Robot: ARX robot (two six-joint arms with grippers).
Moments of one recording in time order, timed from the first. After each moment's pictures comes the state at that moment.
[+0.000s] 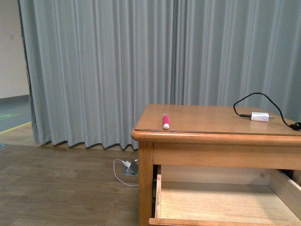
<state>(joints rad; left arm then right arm) -0.16 0.71 0.44 0.15 -0.06 -0.04 0.22 0.61 0.57 -0.30 -0.02 0.18</state>
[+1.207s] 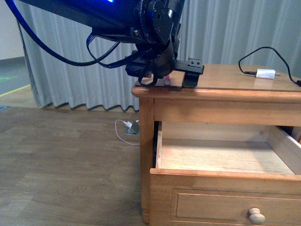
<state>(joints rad) -0.45 2.46 2.34 -0.29 -0.25 0.01 0.22 0.61 0.57 -0.30 -0.02 0.18</state>
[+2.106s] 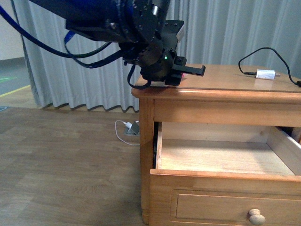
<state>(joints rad) -0.43 2.27 2.03 -0.13 0.01 0.11 0.22 0.61 0.57 -0.30 -0.02 0.18</state>
